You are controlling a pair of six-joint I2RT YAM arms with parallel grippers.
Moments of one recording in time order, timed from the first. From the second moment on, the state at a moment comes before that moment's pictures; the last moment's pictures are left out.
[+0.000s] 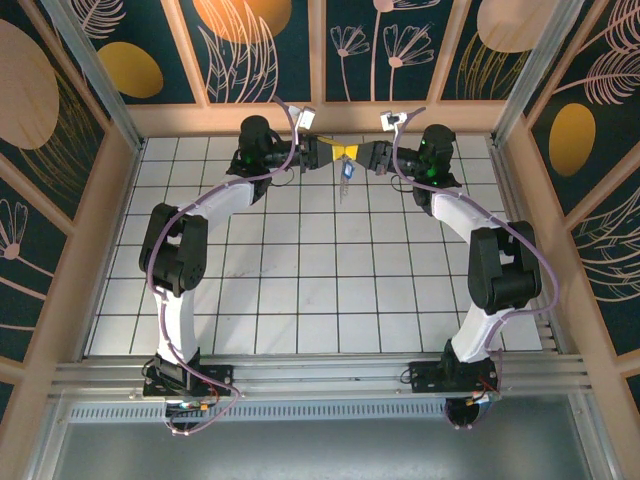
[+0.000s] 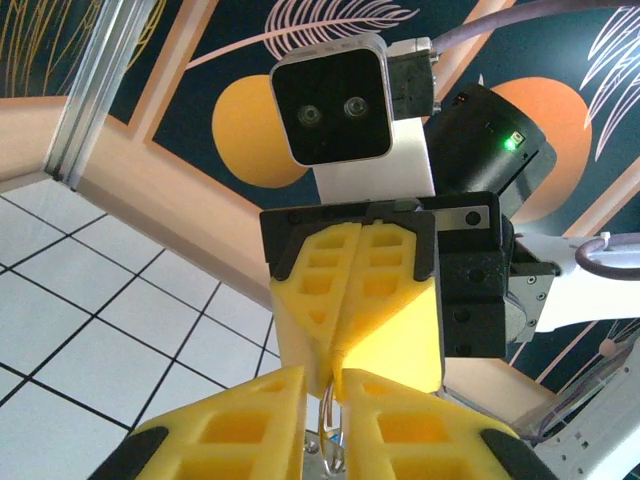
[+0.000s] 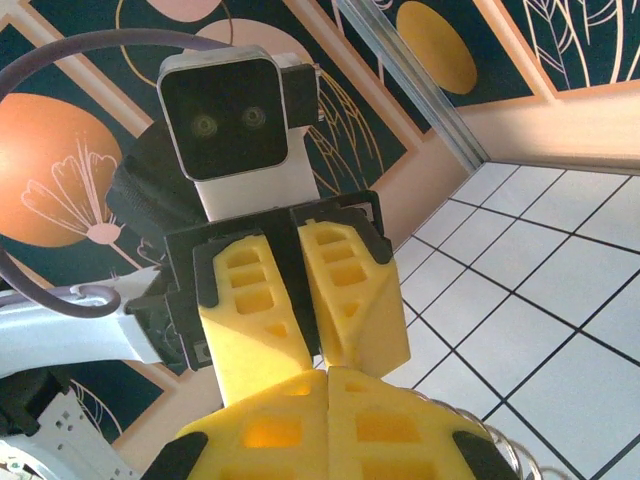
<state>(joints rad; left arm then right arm) -0.41 2.04 1.55 0.62 1.10 -0.70 0.23 1.76 1.22 0.62 -1.10 0.76</state>
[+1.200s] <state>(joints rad) -0.43 2.04 1.45 0.81 1.03 -0.81 0.18 1.61 1.02 0.69 -0.96 0.76</state>
